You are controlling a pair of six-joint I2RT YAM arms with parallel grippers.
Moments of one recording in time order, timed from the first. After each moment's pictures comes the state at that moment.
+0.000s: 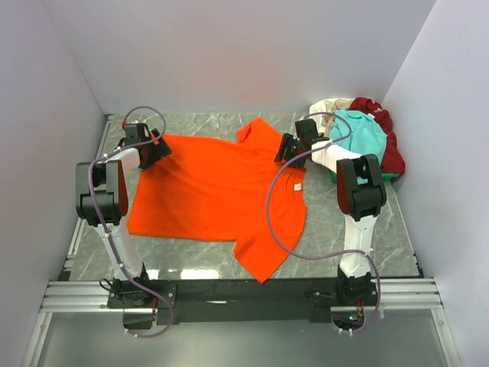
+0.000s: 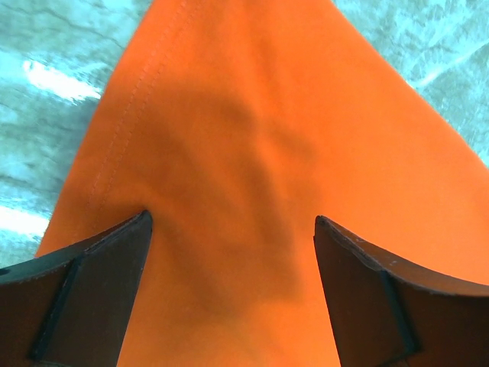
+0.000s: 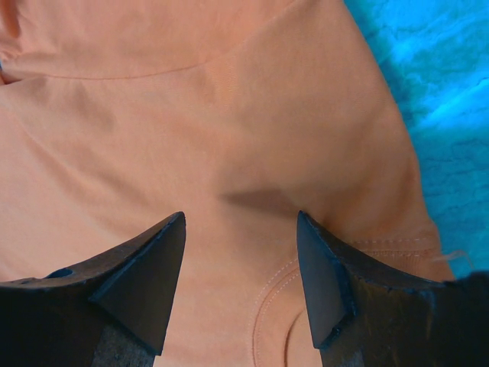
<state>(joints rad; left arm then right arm) 0.08 1.98 1.28 -0.09 0.07 -0.53 0.22 2.08 1.45 -0.28 -0.15 0.51</state>
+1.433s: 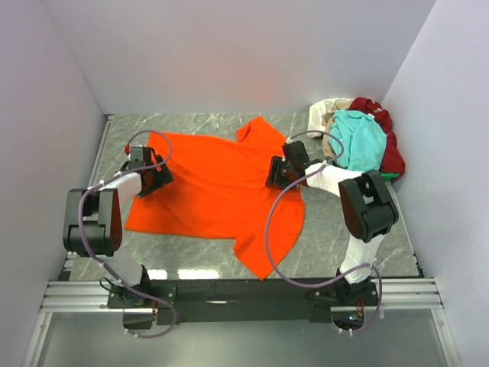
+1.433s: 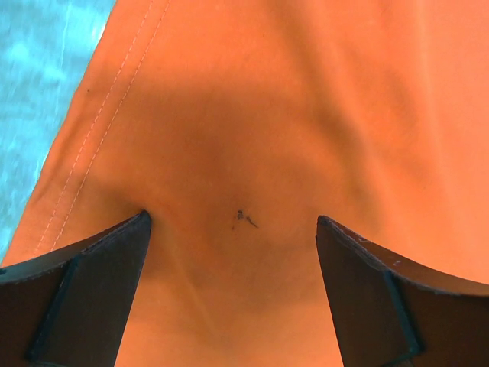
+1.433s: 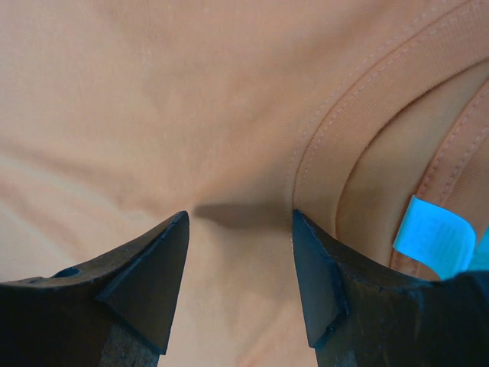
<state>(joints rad) 0.01 1.65 0.89 -0.17 -0.10 -0.51 0.38 1.84 1.09 -0.19 -0.09 0.53</state>
